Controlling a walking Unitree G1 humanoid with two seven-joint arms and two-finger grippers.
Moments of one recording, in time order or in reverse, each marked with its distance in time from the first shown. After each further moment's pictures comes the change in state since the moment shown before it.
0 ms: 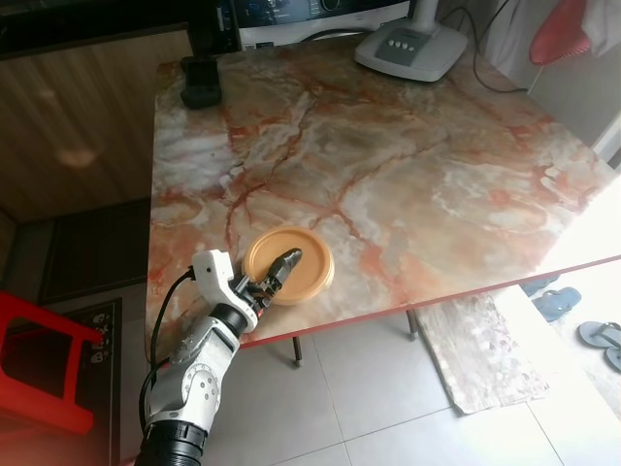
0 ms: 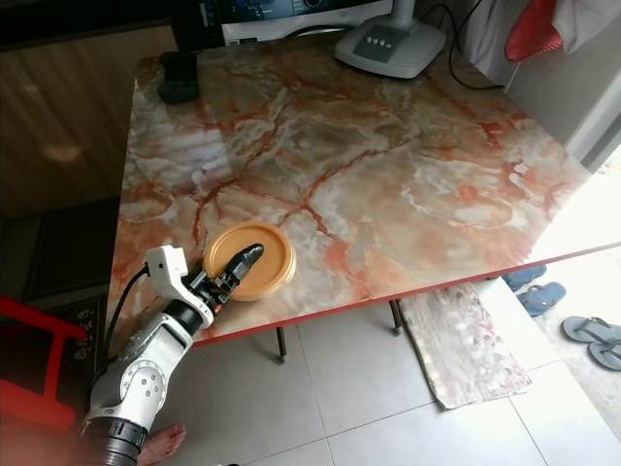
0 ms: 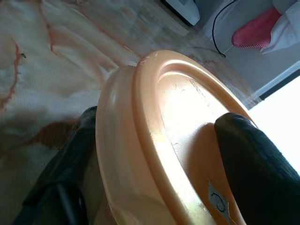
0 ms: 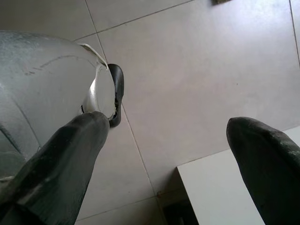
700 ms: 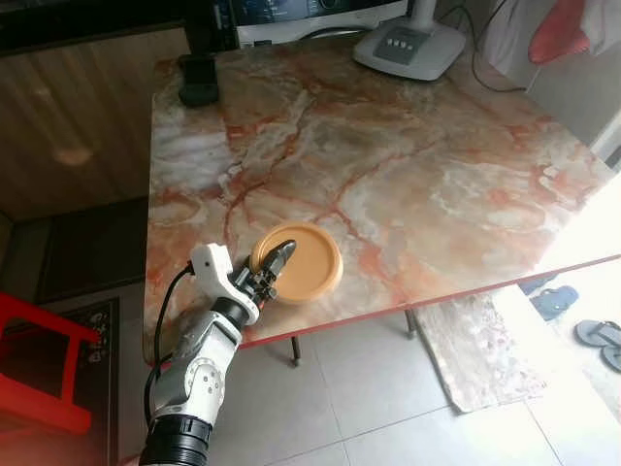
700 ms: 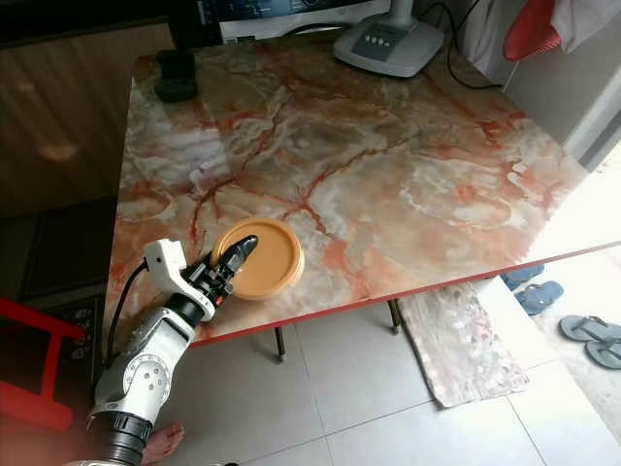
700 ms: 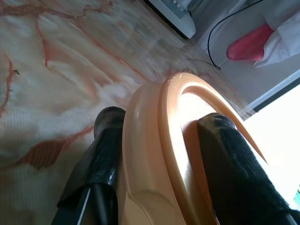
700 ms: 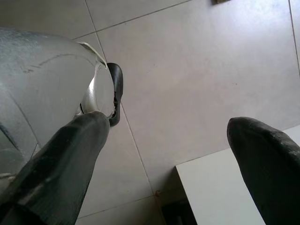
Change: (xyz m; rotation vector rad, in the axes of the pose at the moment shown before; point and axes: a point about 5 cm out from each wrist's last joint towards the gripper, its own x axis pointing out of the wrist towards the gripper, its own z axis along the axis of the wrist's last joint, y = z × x) left arm 0.004 -0.003 0.006 -0.021 -0.041 -0.002; right arm 0.000 0.000 0.000 -0.007 0.000 0.002
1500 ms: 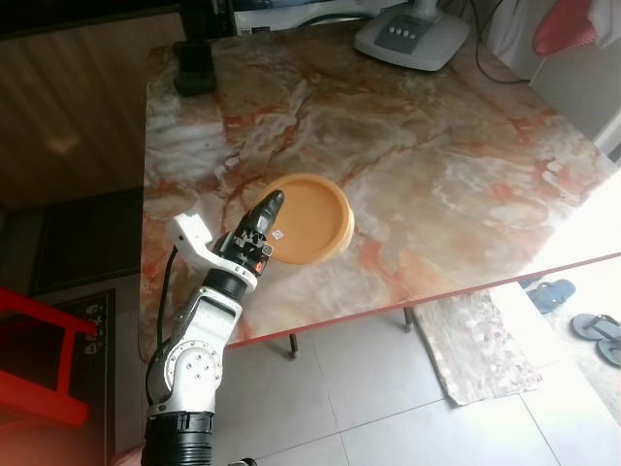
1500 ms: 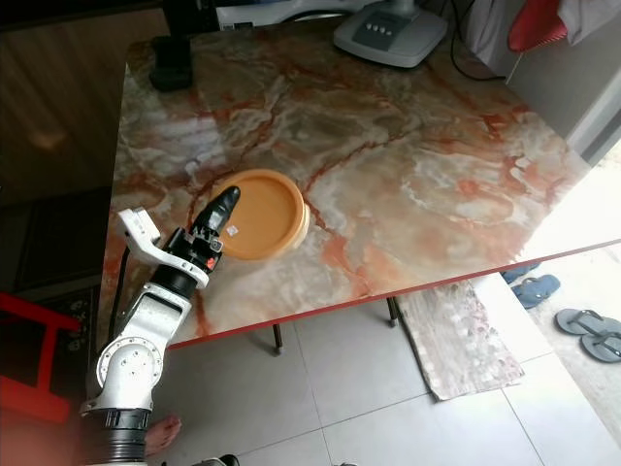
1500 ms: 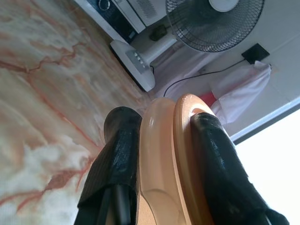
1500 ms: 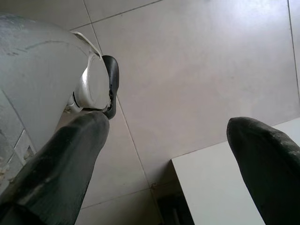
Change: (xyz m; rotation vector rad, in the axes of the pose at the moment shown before) left arm 0.002 -0.041 0.051 -0.217 -0.207 -0.126; right arm 0.000 -0.002 0.000 -0.002 0.000 0.002
